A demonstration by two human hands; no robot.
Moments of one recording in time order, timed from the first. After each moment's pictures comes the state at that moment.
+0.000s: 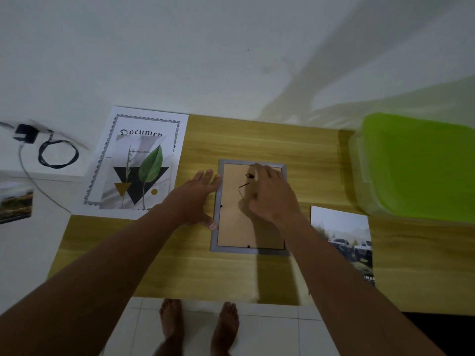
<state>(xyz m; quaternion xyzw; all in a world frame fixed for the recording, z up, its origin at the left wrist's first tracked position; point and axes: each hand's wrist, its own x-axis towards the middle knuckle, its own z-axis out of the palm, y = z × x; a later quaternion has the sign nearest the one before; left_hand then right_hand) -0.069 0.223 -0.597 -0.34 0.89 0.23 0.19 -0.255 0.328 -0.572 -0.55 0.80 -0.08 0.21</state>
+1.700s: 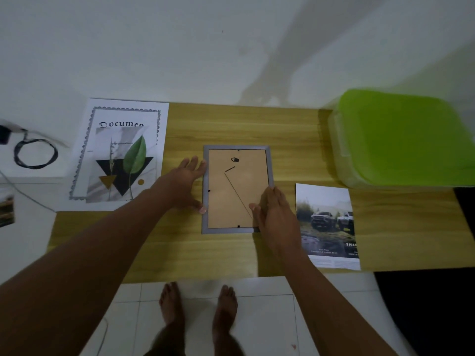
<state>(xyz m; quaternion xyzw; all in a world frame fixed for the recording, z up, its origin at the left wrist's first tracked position) -0.071 0.224 -0.591 -0.35 0.88 0.25 0.20 -0.228 0.428 -0.598 -0.41 0.87 -0.12 0.24</state>
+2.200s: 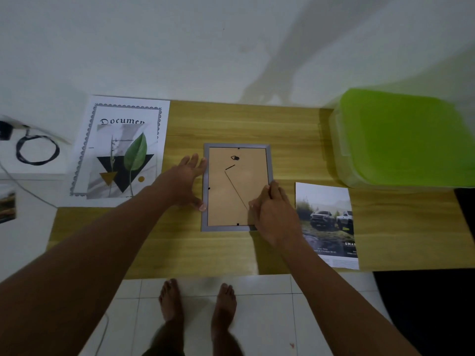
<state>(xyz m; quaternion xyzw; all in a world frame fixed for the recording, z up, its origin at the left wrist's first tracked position) -0.073 0.226 -0.588 -0.35 0.88 0.23 0.20 -0.238 0.420 -0.593 -0.51 0.84 0.01 0.20</state>
